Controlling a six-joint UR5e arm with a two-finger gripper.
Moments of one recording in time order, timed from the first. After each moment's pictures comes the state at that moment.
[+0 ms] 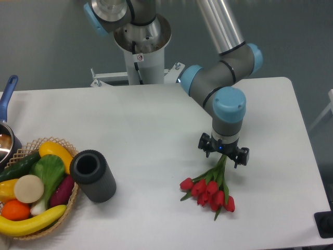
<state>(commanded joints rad) 2.60 -2.08 -1.74 -0.77 1.64 1.07</state>
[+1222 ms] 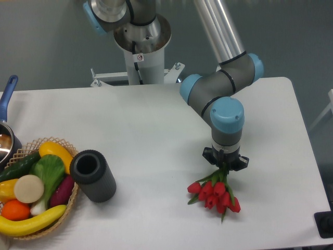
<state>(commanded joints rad) 2.60 -2.08 -1.66 -0.77 1.64 0.95</state>
